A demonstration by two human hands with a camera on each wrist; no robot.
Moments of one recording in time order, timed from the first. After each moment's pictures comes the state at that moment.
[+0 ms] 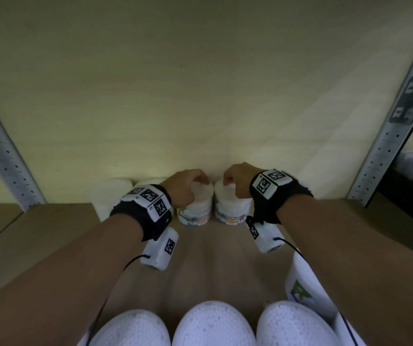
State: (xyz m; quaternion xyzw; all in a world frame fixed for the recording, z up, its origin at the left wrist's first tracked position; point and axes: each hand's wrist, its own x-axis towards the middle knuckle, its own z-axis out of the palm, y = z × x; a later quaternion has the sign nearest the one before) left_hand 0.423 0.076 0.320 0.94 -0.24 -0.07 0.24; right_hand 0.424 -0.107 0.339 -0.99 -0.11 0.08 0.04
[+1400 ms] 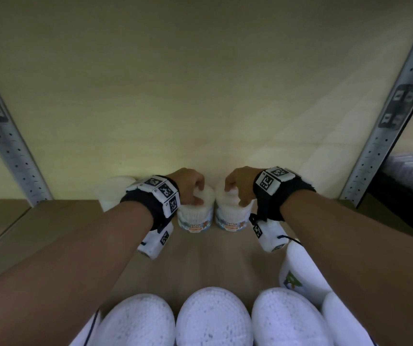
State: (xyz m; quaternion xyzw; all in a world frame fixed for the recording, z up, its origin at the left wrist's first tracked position) left_hand 0.417 0.072 0.334 0.96 -0.26 -0.08 0.05; right_hand 0.405 -0.107 0.349 -0.98 -0.13 0.14 -0.03
